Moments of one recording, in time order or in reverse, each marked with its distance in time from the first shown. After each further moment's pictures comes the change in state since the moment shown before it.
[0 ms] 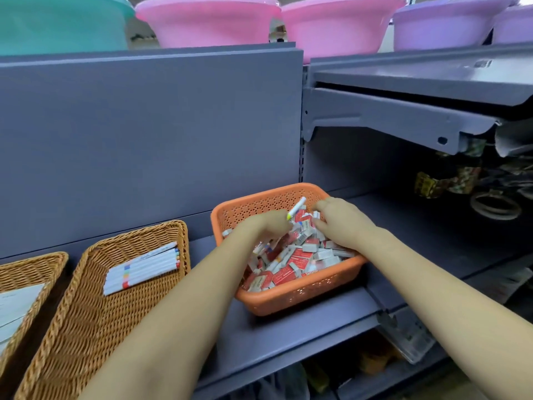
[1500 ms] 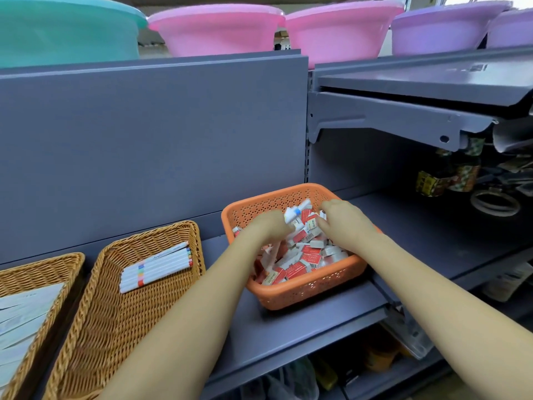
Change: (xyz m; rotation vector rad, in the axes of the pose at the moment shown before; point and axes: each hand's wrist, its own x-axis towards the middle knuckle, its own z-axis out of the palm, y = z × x) left_hand -0.036 -0.009 -0.004 0.014 0.160 -0.022; right_hand -0.009 -0.016 0.006 0.011 0.101 0.082
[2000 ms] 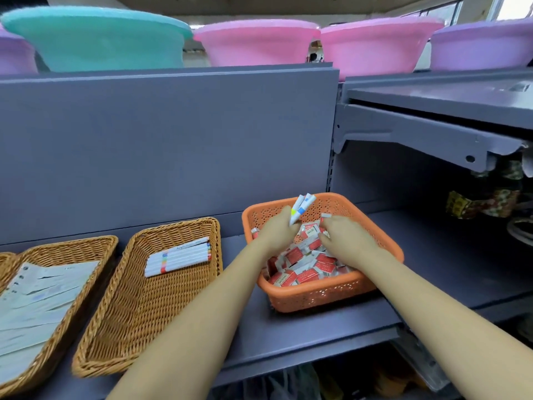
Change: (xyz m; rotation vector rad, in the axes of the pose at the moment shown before) left_hand -0.004 -0.024 0.016 -0.326 0.283 0.087; right_hand 0.003 -0.021 0.008 -0.008 -0.081 -0.122
